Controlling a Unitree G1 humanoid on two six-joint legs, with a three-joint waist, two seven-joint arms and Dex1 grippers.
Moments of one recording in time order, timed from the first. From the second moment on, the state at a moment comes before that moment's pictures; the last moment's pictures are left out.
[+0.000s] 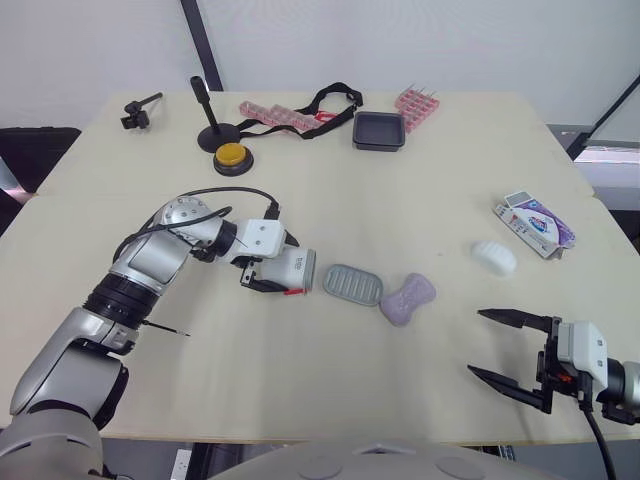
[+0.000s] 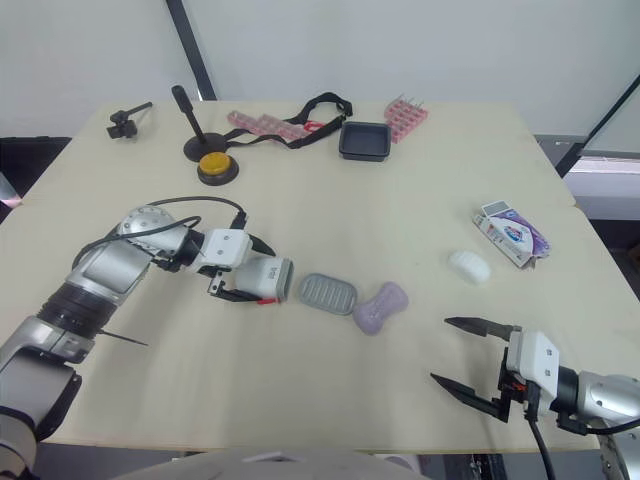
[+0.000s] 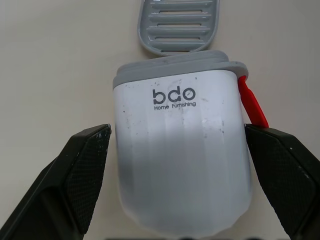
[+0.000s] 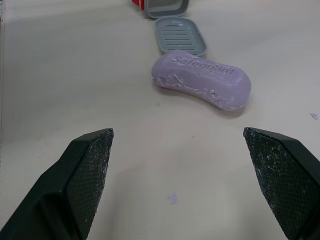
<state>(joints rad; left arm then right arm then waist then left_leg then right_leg) -0.62 0.69 -0.39 0.20 -0.05 -0.04 -1.38 0.47 -0.67 -0.28 -0.16 0.47 -0.25 1.23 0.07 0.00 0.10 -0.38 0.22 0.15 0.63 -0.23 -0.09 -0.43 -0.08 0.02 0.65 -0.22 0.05</state>
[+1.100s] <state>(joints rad) 0.36 0.67 0.15 -0.35 -0.47 -0.06 -1.28 -0.46 -0.89 0.32 -0.20 0.21 0.18 1.40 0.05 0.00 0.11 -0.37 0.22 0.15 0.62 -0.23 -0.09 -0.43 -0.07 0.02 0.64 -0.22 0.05</state>
